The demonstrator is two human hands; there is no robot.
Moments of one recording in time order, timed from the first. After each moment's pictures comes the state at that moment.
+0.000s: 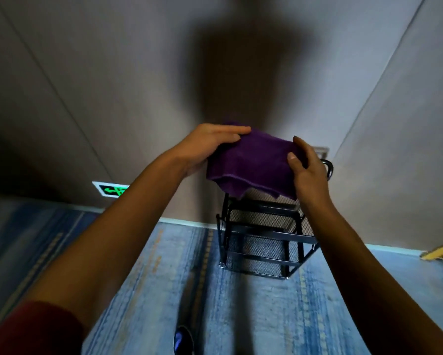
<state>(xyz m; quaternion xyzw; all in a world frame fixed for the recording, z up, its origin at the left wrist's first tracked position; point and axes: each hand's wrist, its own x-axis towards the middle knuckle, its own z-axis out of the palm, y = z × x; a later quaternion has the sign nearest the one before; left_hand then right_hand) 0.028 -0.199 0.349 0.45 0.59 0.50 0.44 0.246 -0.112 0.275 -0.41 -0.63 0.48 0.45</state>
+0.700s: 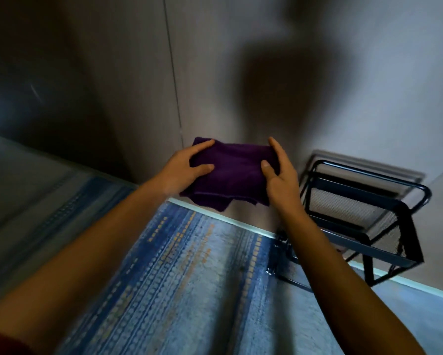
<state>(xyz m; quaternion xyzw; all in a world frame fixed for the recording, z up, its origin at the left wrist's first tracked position) -0.215 -0.509 0.302 0.44 0.72 0.48 0.24 -0.022 -0.361 0.278 -0.26 -0.73 0.49 0.40</state>
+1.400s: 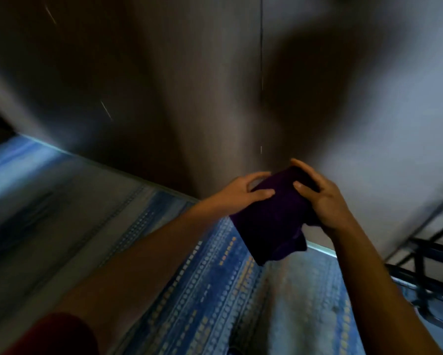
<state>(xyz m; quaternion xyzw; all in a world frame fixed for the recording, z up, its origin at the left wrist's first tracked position) -0.474 -0.530 0.266 0.37 0.72 0.44 0.39 -0.318 -0.384 0.226 -0.18 -0.70 0.62 0.31</state>
